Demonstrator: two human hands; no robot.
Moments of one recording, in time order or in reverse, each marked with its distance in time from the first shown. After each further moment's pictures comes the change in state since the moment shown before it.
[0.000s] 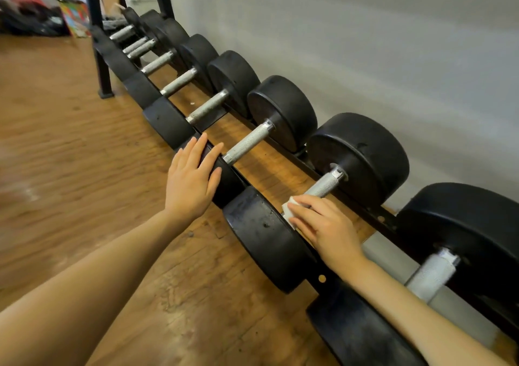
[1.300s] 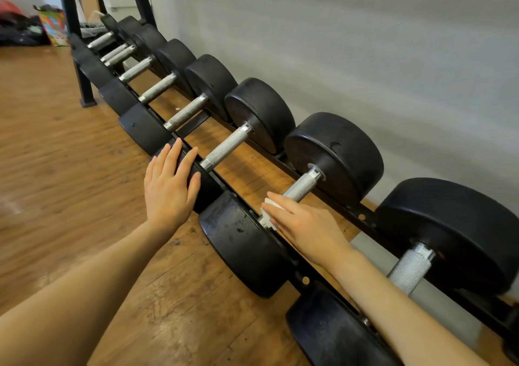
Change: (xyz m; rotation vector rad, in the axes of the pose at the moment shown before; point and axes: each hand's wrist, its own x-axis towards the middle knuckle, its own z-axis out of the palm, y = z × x) left_hand -0.002 0.013 0.009 -0.013 0.137 -0.073; right_hand 0.012 0.009 -0.016 -0.158 -0.259 -0.082
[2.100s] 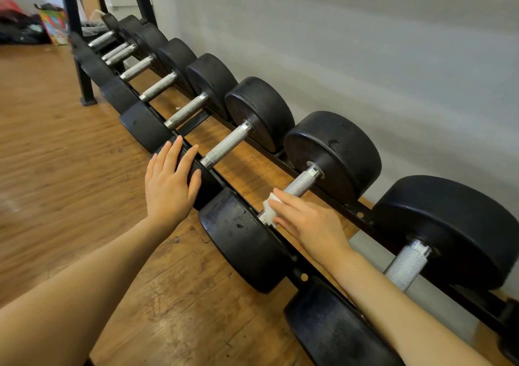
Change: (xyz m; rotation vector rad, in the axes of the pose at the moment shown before) left_hand -0.001 0.000 -0.001 0.006 -0.005 0.005; right_hand -0.007 0.003 0.006 -0.019 0.163 0.005
